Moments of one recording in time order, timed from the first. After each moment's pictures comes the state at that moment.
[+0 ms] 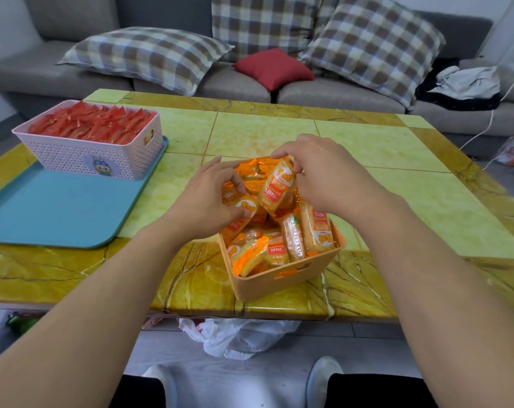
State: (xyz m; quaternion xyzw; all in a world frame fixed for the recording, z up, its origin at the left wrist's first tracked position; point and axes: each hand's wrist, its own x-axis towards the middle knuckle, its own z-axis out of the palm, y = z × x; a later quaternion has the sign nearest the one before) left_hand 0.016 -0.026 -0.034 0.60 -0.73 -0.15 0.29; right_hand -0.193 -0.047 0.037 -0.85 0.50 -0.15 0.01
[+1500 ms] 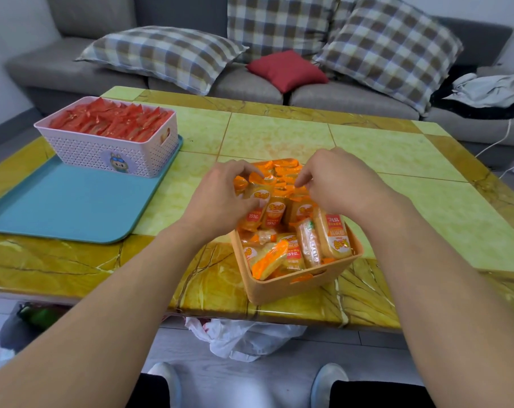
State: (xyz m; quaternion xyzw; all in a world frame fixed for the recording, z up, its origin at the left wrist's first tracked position) left_hand 0.012 -0.019 -0.031 0.62 -0.66 -0.16 0.39; right_hand -0.181 -0.061 0.029 -0.82 0.56 -0.07 0.02
